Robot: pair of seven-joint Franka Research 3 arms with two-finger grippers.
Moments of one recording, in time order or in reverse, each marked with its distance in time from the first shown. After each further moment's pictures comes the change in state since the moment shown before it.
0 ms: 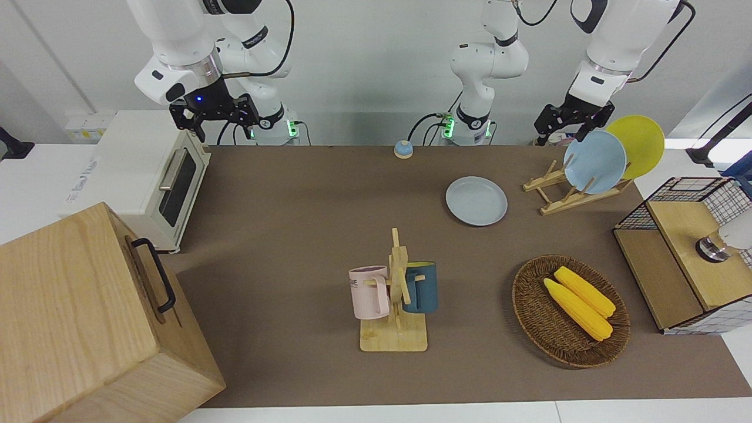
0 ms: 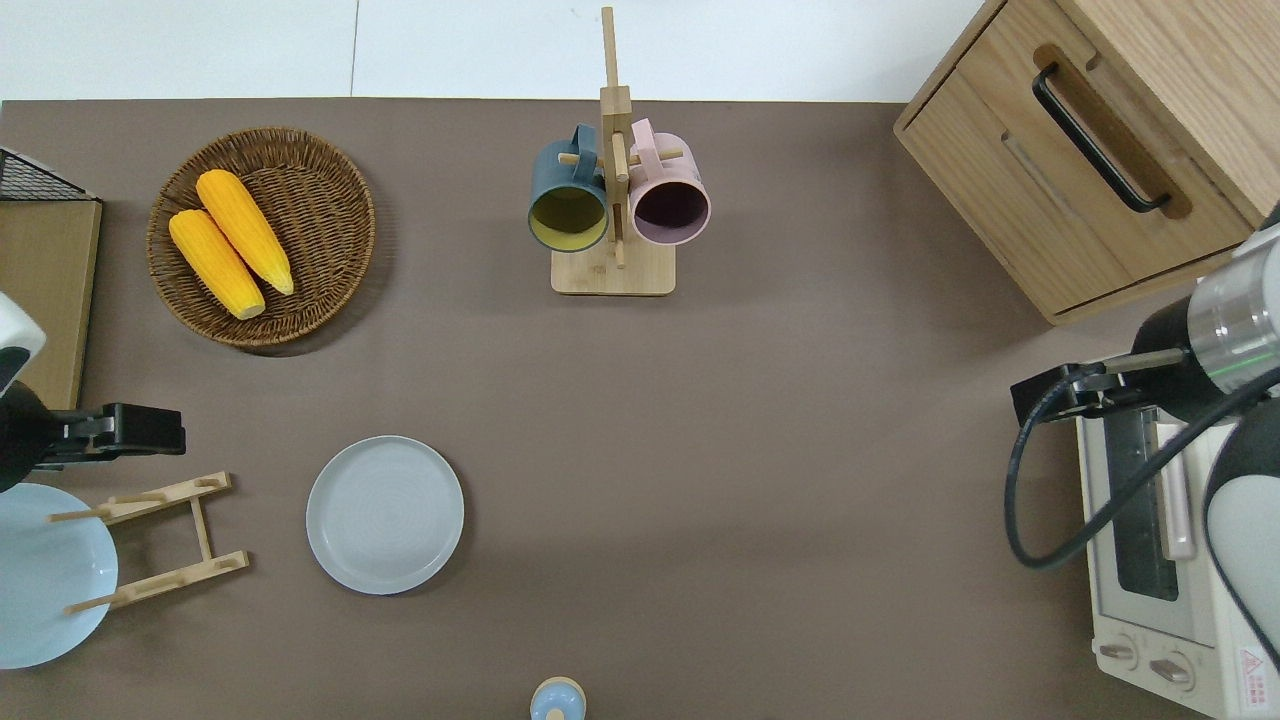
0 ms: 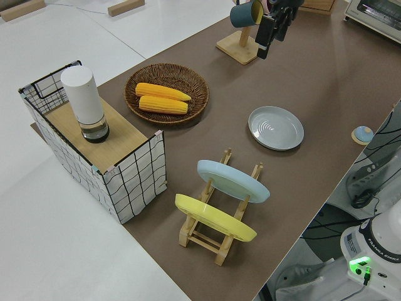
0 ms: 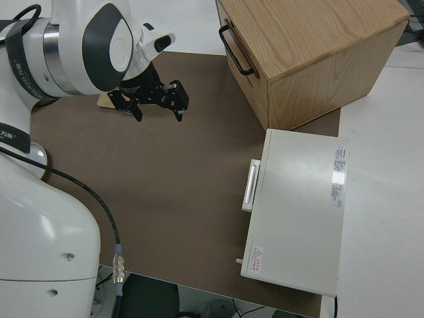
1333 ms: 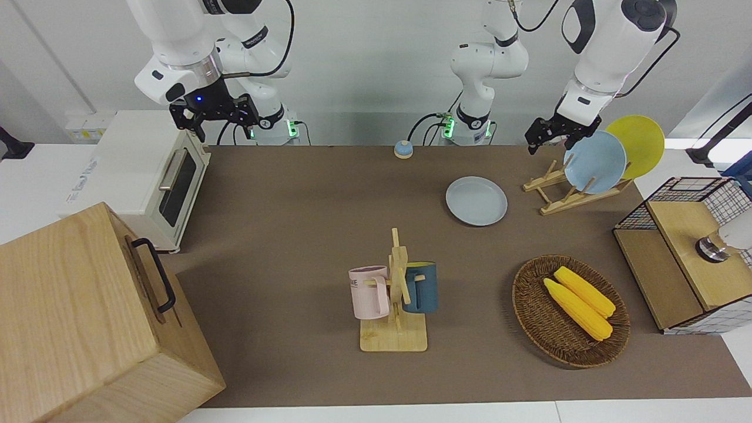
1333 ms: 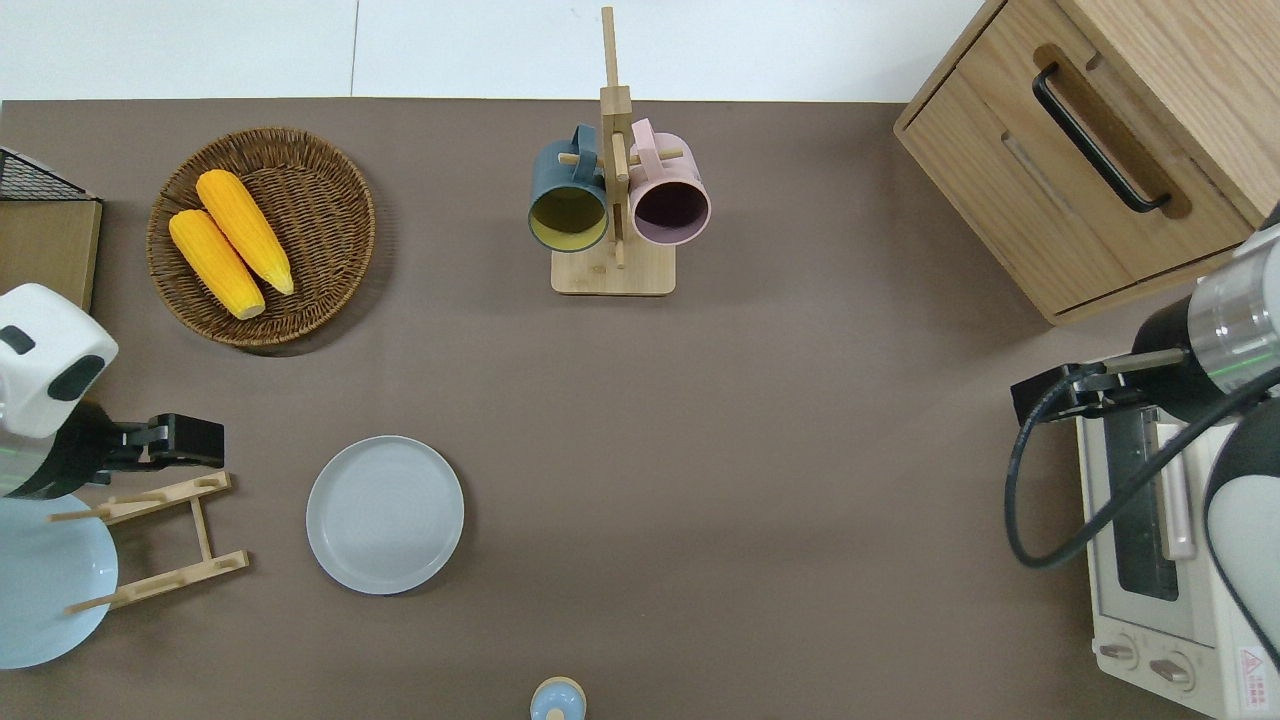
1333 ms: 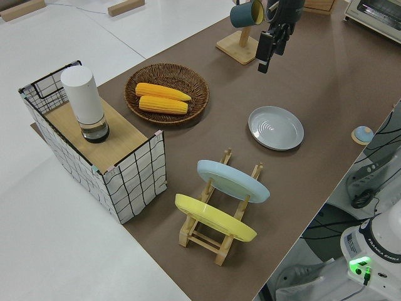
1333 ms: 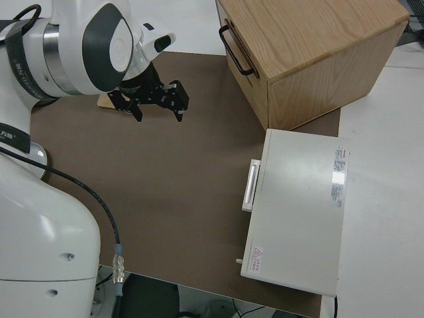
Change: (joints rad) left arm -0.001 0.012 -0.009 -0.084 0.000 0.026 -0.026; right arm 0.000 0.000 0.000 0.000 0.000 0.000 0.000
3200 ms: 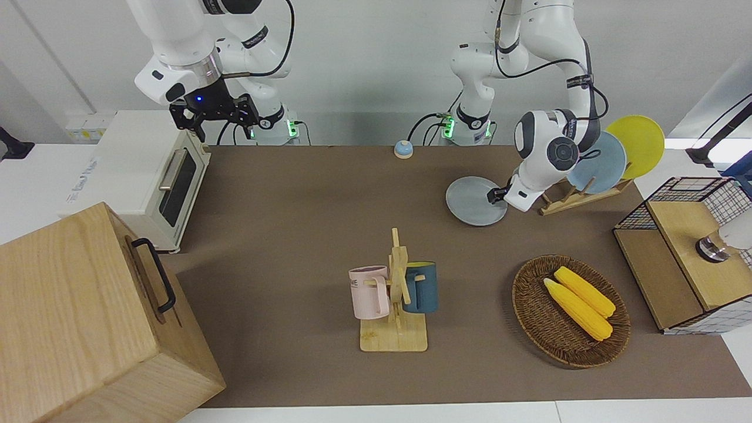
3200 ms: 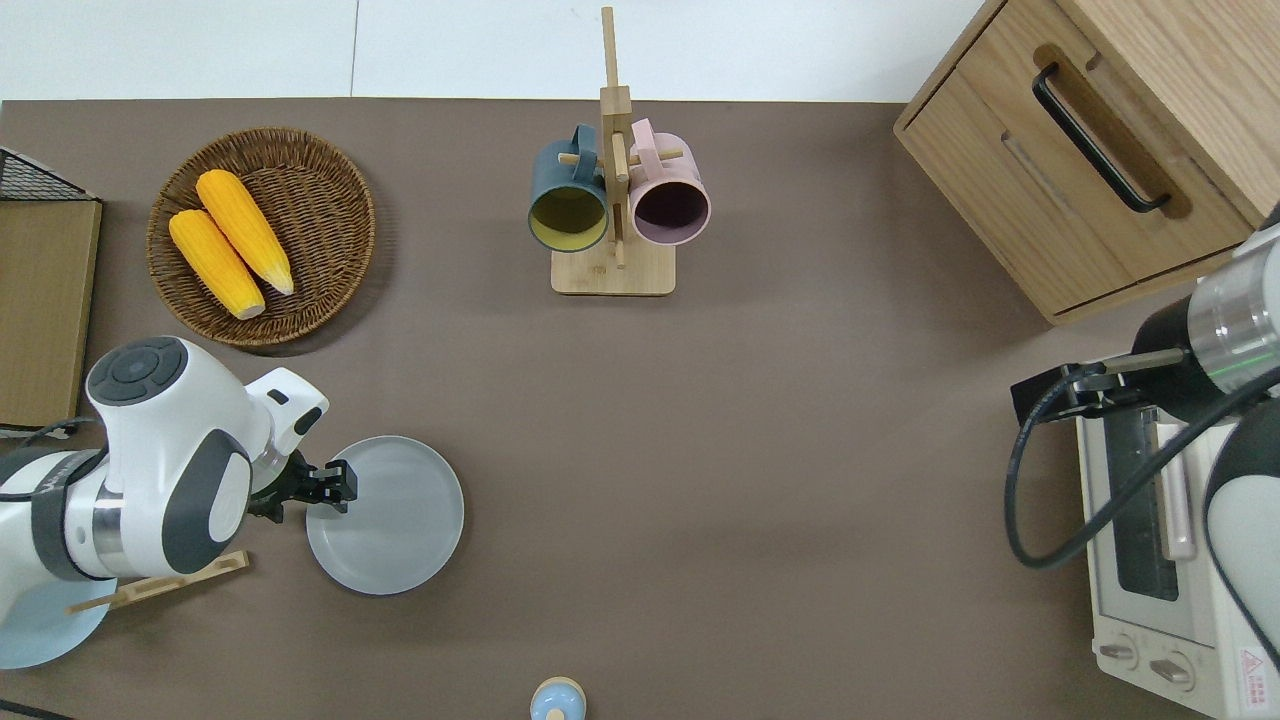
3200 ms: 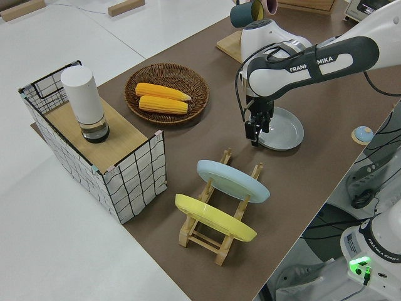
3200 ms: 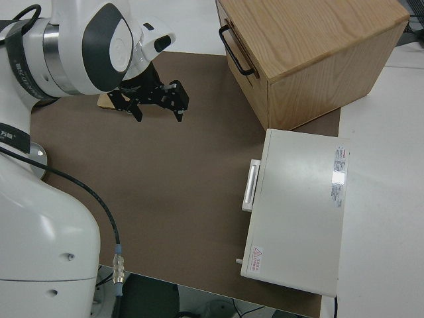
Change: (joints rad) left arm 0.000 0.255 -0.017 -0.360 -0.006 0.365 -0.042; right arm 0.000 0.000 0.000 0.000 0.000 0.000 0.000
